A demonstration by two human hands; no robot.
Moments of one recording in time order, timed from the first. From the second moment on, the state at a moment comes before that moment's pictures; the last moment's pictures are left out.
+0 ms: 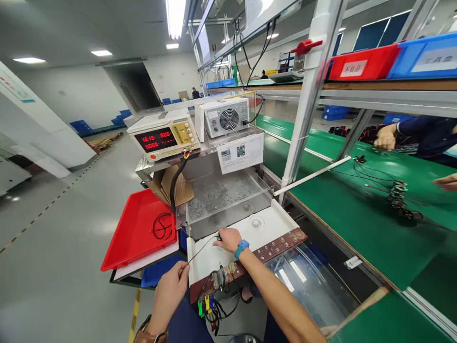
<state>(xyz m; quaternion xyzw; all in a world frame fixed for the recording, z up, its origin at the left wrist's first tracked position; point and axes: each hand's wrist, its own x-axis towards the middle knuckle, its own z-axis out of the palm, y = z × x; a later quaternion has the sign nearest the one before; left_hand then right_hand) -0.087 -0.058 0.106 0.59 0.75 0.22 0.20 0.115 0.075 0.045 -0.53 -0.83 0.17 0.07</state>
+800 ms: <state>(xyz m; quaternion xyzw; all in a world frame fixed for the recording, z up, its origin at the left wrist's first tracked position) -0.017 -0.056 0.138 0.22 0.35 0.45 0.79 0.108 0.090 -0.004 -0.56 -0.80 0.21 0.00</state>
